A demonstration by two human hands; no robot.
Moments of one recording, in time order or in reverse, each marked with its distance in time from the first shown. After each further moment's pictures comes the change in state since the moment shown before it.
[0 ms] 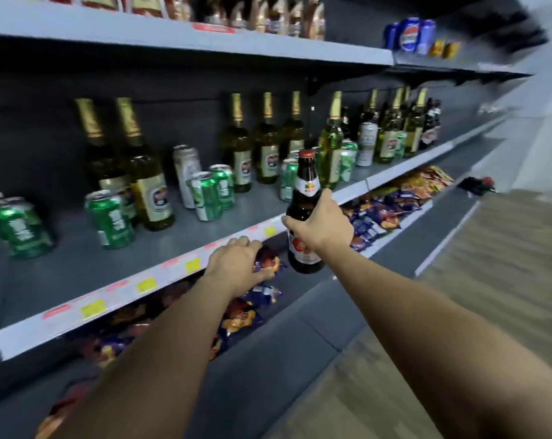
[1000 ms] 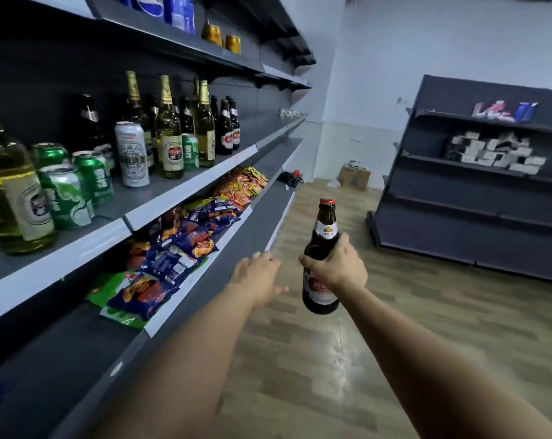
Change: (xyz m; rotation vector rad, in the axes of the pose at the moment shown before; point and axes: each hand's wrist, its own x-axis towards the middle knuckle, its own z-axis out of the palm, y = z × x) left_hand 0.315 0.451 0.094 -0.104 -0.118 0.681; right_hand 0.164 0.414 -0.200 -0.254 0.299 0.646
